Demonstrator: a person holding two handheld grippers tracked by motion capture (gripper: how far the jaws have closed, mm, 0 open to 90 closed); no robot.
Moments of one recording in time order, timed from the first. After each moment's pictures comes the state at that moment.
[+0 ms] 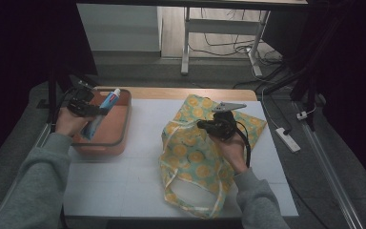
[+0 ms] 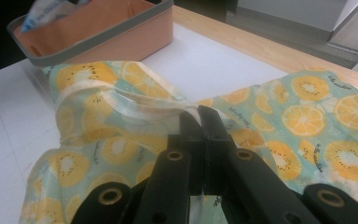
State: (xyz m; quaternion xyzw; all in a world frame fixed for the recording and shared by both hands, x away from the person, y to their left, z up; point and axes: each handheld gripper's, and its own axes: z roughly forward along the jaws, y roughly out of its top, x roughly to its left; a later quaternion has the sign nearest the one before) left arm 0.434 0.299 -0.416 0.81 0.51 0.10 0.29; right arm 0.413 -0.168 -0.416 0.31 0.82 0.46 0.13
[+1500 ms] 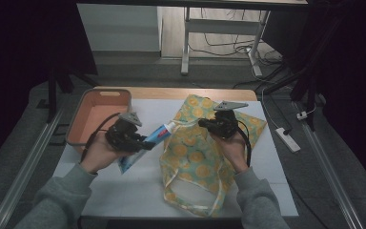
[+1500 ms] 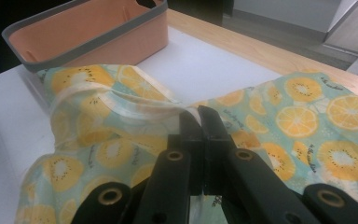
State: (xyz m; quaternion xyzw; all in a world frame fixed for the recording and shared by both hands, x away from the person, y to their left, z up) left arm 0.327 0.140 -0.387 0.89 0.28 0.02 0.36; right arm 0.416 -0.171 -0.415 0.31 0.82 0.47 0.13
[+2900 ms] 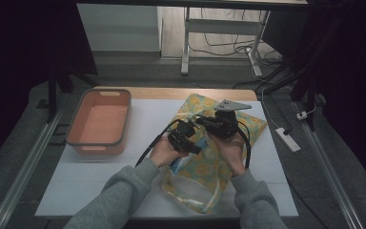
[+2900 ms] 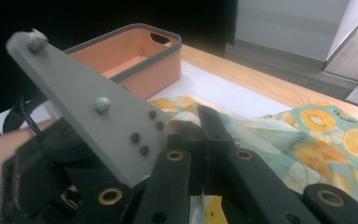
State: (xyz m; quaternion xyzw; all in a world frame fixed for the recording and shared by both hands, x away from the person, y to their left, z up) left arm 0.400 -0.004 -0.460 0.89 0.35 -0.04 0.31; right arm 0.395 -0.163 -0.395 0.30 0.79 0.51 0.15
